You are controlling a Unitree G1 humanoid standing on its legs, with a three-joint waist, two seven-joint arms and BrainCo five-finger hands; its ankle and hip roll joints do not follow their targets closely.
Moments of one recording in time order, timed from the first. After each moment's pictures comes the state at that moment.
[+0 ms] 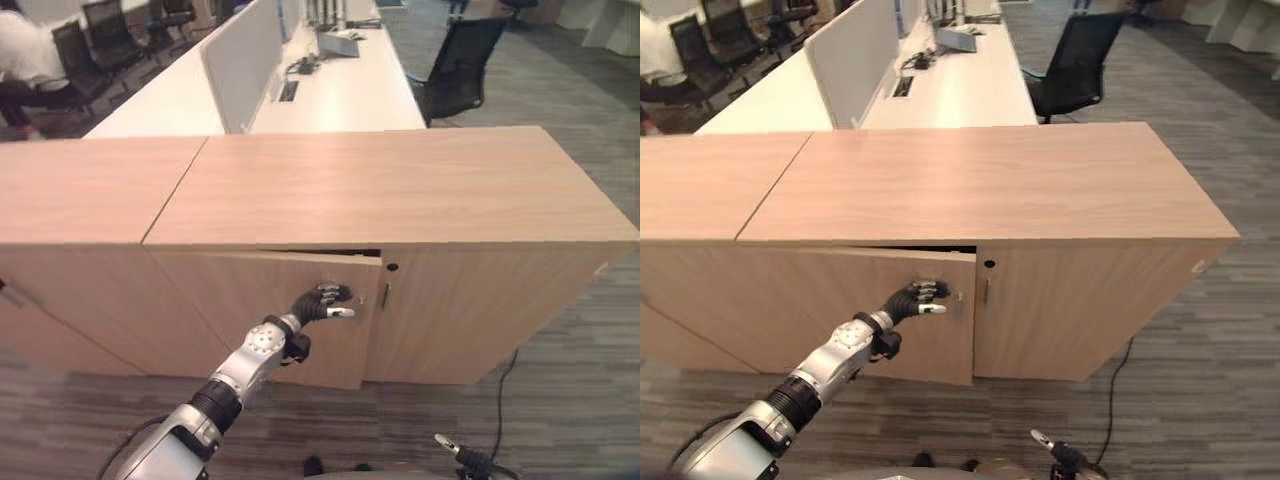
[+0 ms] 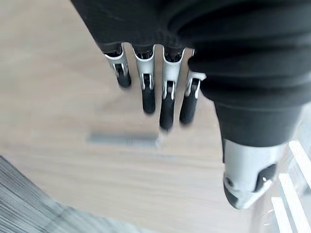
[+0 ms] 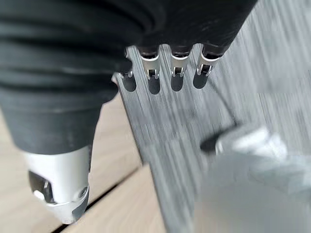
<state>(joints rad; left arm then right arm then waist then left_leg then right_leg) -0.41 0.33 -0.59 0.57 -0.41 -0.02 -0.12 -0.04 -0.27 0.13 1.23 0.52 0.03 0.07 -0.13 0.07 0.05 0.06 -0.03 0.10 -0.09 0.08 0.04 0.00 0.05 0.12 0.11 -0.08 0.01</state>
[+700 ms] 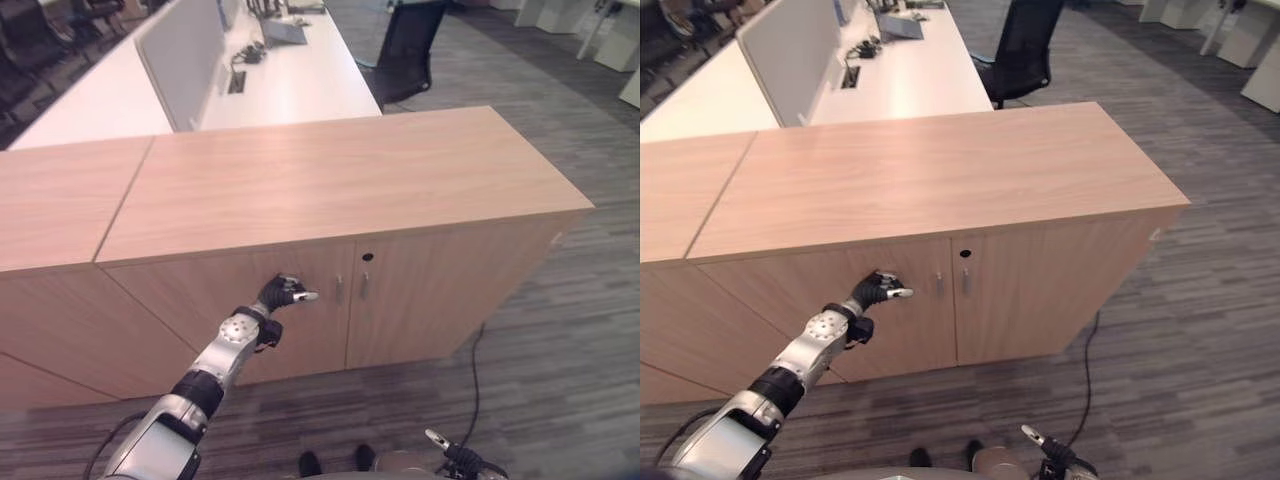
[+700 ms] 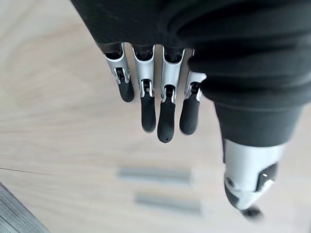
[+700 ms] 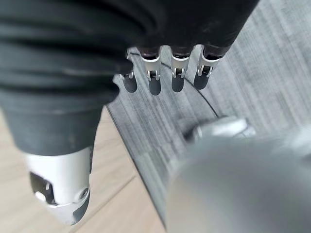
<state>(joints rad) -0.34 0.37 -0.33 0.65 -0.37 -0.07 0.01 -0.07 -0.22 0.11 1.23 0.48 0.03 0.06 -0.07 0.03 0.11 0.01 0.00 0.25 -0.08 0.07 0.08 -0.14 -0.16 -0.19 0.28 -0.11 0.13</state>
